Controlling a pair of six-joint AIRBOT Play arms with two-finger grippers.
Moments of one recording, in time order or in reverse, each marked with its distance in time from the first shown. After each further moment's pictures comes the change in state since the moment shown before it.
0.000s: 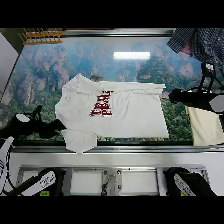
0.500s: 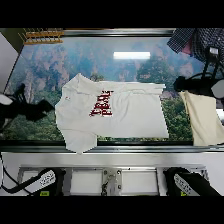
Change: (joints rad) left arm 0.056 -0.032 0.304 0.013 -0.095 -0.029; right arm 0.000 -0.114 0.158 -0.111 -0.011 0.006
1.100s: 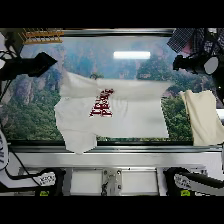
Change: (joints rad) left arm -0.196 -0.232 0.631 -0.254 0.103 0.006; right arm 0.010 -0.338 0.358 -0.062 -0.114 0.052
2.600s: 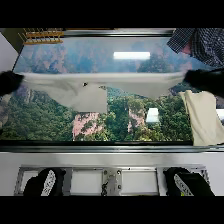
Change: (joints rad) left arm 0.207 0.745 -0.360 0.086 -0.043 -0.012; right arm 0.031 0.544 -0.238 0.005 0.154 0.102
